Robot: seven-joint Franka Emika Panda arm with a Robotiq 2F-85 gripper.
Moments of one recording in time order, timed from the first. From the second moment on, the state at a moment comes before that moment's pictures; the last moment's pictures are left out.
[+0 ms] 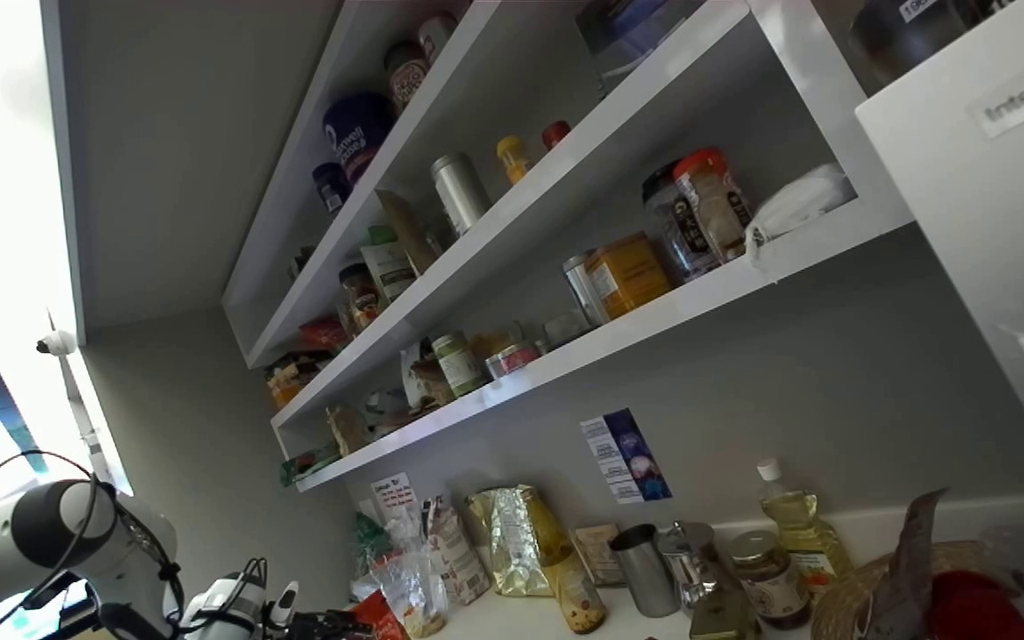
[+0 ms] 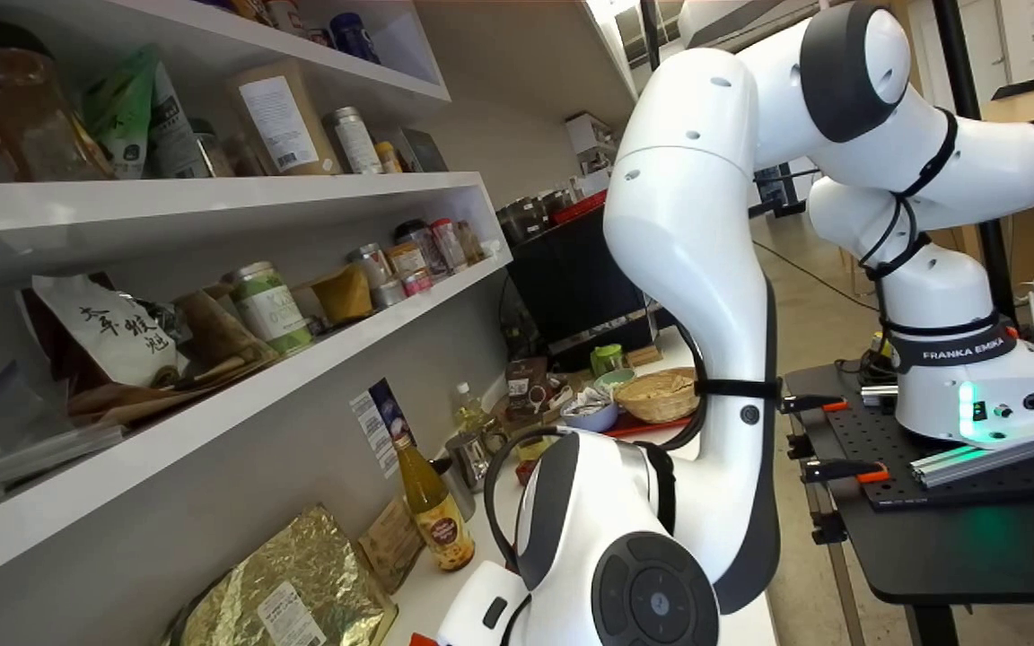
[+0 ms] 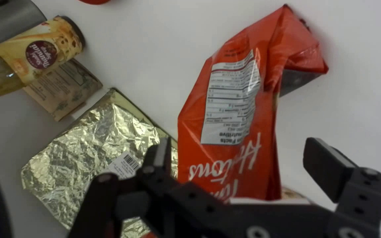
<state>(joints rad) 0.93 0.80 -0.03 -1.59 -1.18 2.26 1.21</state>
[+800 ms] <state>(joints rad) 0.88 0.85 0.04 -1.57 -1.33 2.26 1.39</state>
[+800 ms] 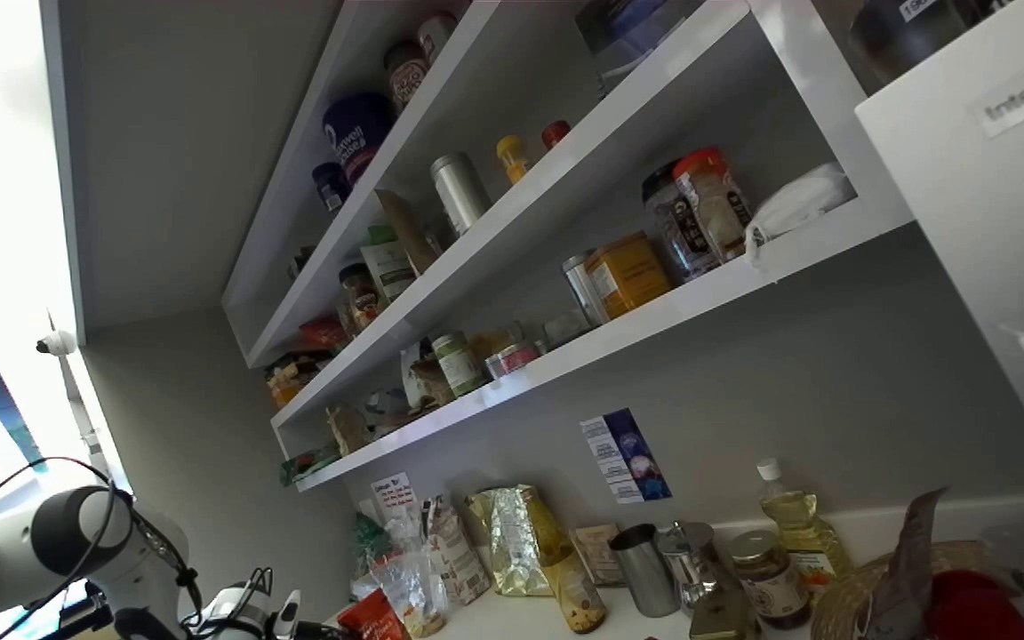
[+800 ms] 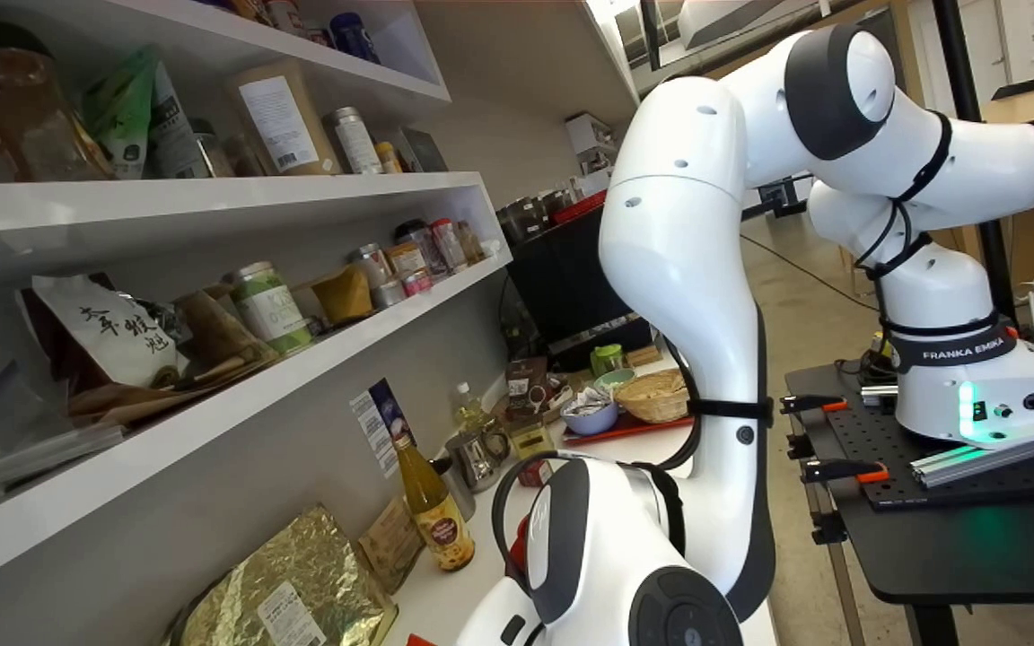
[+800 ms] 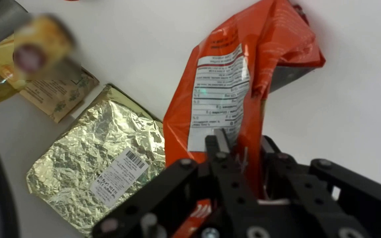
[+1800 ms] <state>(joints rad) 0.74 0.62 0.17 -1.70 -1.28 2.25 1.23</state>
